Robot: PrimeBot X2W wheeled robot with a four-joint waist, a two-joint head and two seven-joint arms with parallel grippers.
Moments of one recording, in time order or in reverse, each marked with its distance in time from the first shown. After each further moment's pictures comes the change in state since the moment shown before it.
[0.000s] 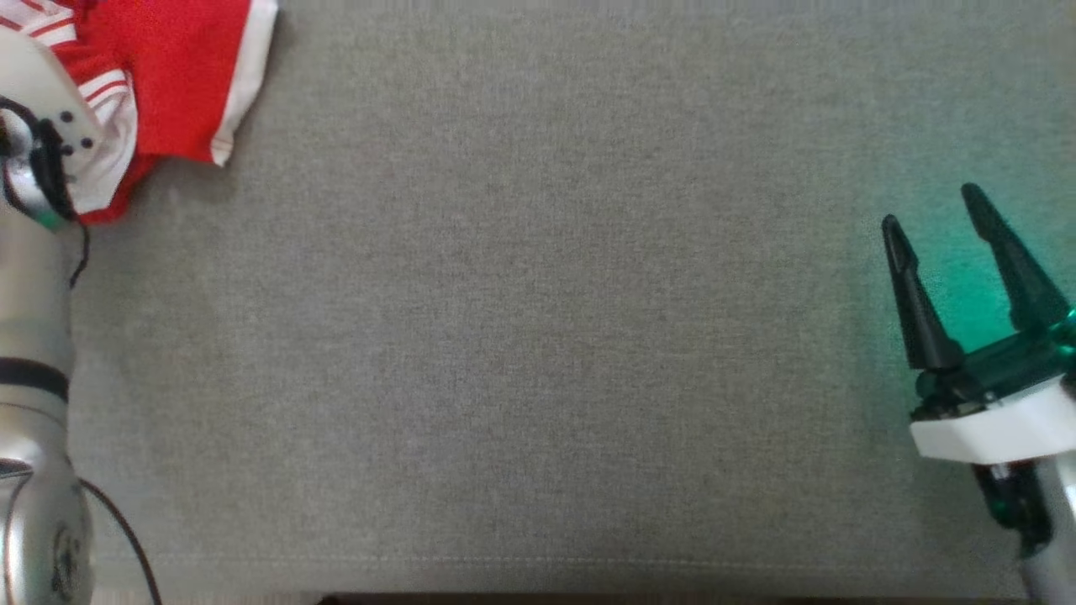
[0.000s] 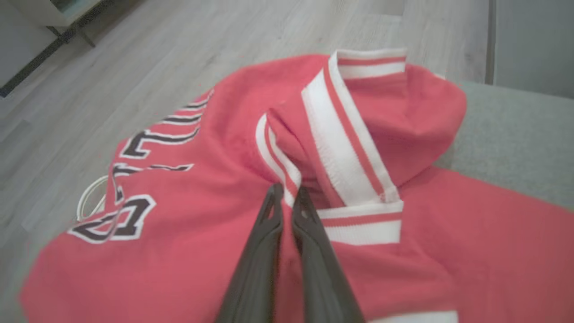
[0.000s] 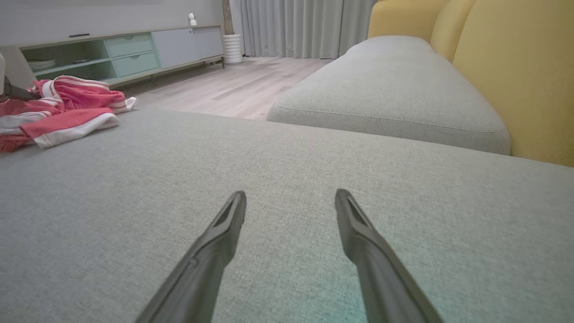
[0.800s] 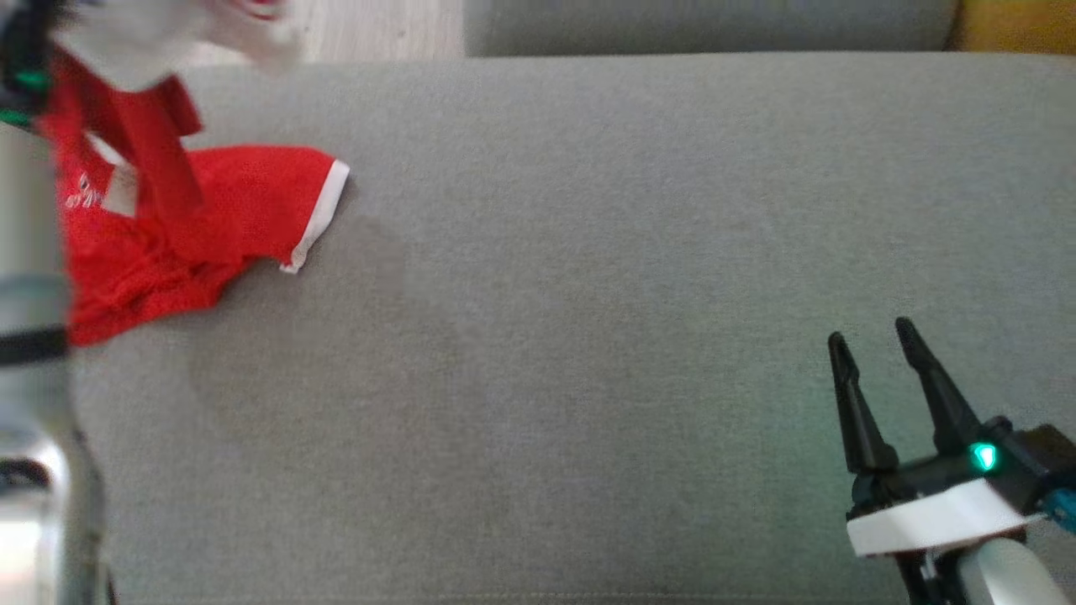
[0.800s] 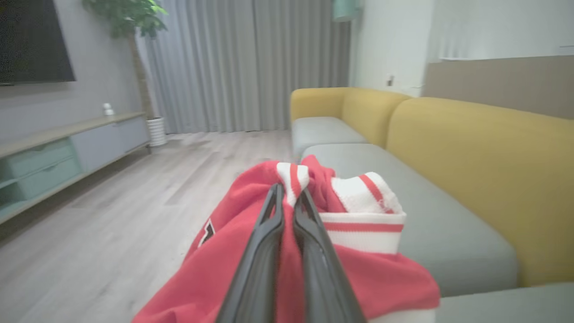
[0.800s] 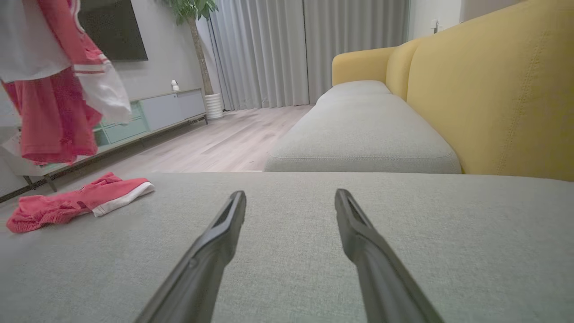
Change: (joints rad) left arm -0.004 -0.009 -0.104 -0.511 -0.102 -0.256 0.121; right arm 0.171 0.204 -0.026 0.095 0.015 0.000 -0.003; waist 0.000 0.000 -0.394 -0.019
